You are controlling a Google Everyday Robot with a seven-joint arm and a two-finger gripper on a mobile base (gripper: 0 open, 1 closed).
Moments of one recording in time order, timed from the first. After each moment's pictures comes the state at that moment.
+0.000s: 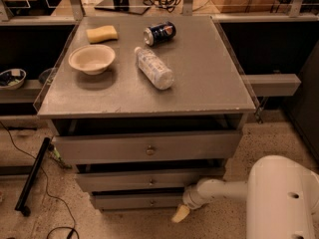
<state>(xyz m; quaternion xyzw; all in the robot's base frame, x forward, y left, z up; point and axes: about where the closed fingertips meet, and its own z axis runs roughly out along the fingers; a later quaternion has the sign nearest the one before) 0.543 -0.102 0.214 -0.51 0.82 0.15 0.19</state>
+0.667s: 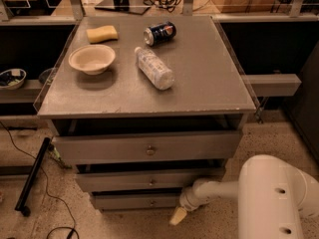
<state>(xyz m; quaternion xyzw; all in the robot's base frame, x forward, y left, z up) 0.534 -0.098 0.190 -0.52 0.82 0.16 0.17</state>
